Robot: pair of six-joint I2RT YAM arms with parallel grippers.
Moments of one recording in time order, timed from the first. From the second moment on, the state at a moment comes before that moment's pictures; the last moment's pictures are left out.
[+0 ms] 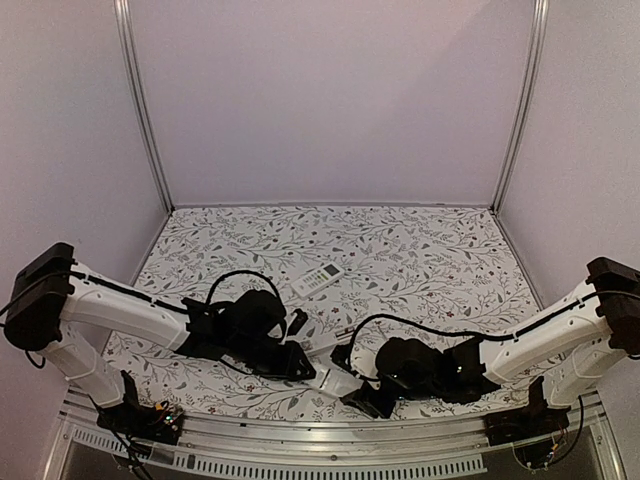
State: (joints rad) left arm -1.11 1.55 0.69 -0.02 0.24 -0.92; right arm 1.38 1.55 0.62 0.16 0.16 0.20
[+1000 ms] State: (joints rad) left arm -1.05 1.43 0.66 -0.15 0.20 -0.83; right arm 1.38 1.57 0.61 0.14 0.13 0.21
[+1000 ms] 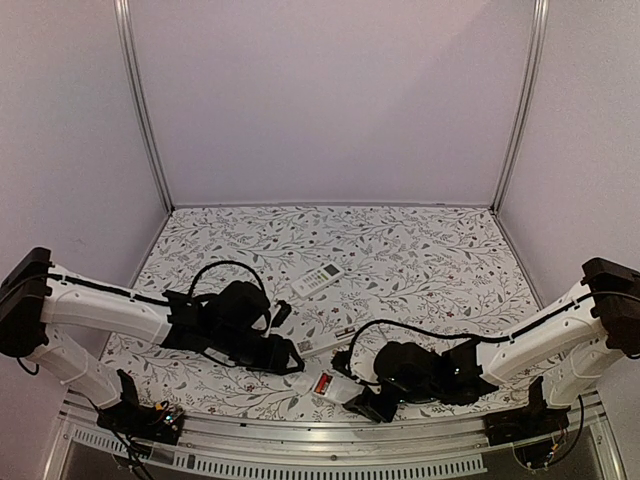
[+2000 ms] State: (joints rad) left arm -0.95 1.40 0.74 -0.21 0.16 -0.72; right arm 1.38 1.60 0.64 0.04 0.19 0.18
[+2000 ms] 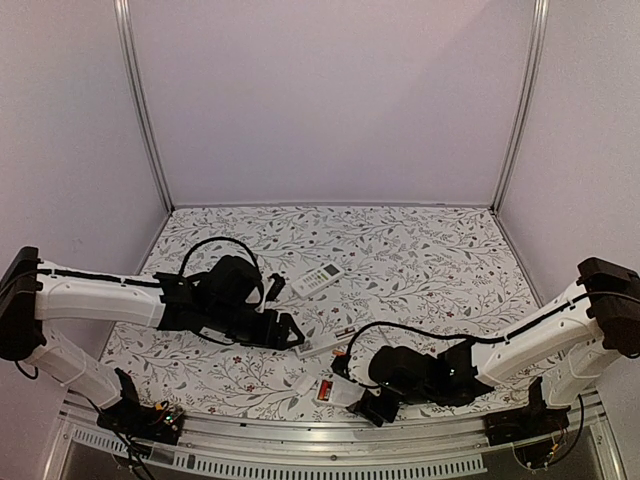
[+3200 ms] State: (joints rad) left arm -0.94 1.39 0.74 -0.18 0.15 -0.71; right arm 1.18 1.35 0.66 -0.26 0.41 0.60
